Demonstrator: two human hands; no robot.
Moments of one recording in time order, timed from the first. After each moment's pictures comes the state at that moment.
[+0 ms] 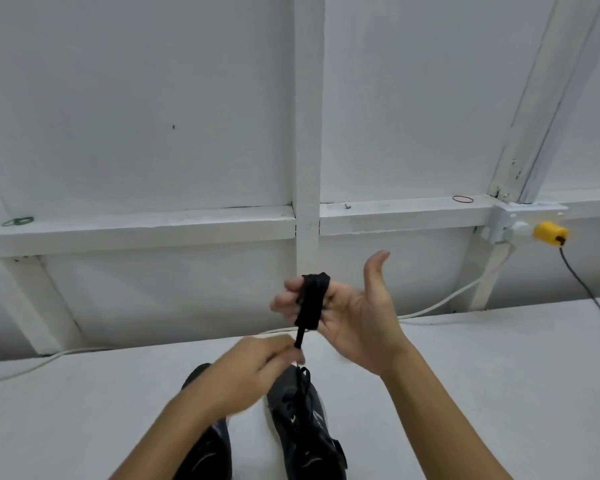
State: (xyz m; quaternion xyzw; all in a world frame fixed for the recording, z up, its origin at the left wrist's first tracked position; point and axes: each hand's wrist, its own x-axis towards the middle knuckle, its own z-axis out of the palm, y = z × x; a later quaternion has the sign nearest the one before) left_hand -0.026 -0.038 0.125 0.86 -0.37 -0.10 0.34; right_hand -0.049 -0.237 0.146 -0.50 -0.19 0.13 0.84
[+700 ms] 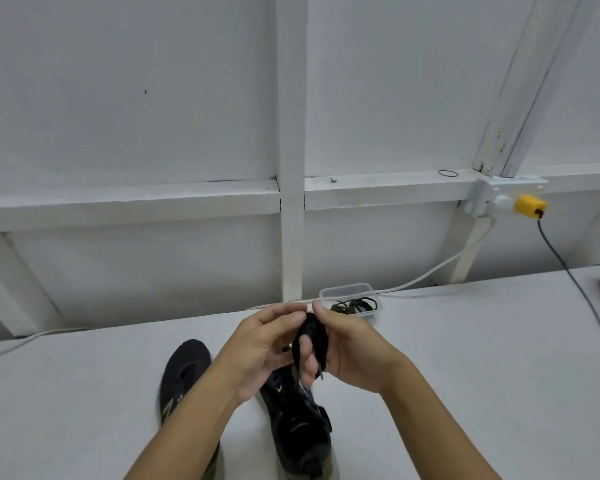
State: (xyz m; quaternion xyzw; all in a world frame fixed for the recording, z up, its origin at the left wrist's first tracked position) left_hand -0.040 -0.073 0.096 0.53 -0.14 -0.32 0.77; right_hand -0.090 -0.239 0.106 -0.56 -0.07 0.20 0.80
